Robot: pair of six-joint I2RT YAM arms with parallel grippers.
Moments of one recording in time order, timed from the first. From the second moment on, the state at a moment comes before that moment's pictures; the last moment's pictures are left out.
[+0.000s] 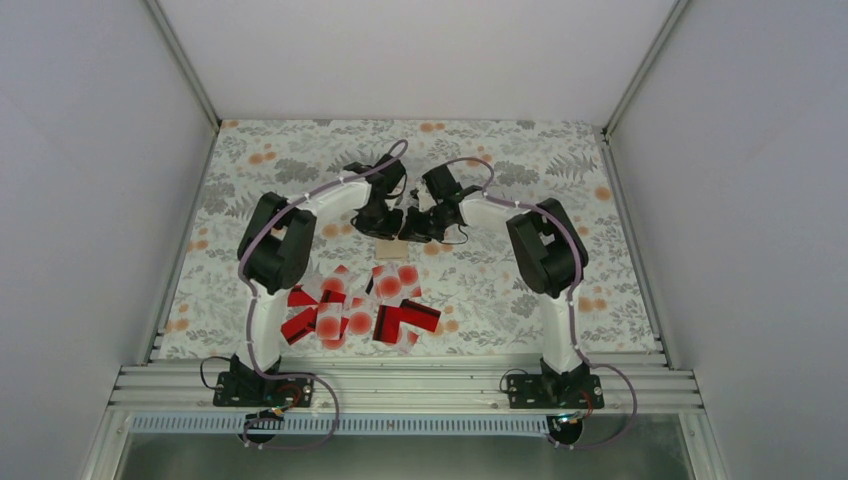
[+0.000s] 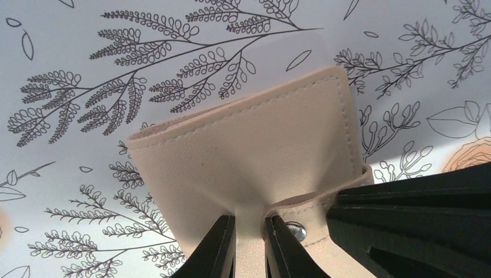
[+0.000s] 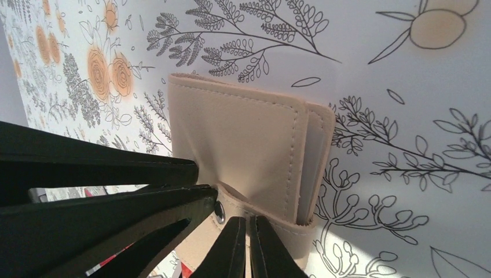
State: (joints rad) left arm -0.55 2.14 1.61 -0.91 0.12 -0.32; right arm 0.56 2.12 1.42 -0.39 -0.56 0.59
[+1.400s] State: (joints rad) left arm -0.56 1.82 1.67 -0.96 -0.08 -0.38; right arm 0.47 1.53 1.51 -0.66 -0.26 0.47
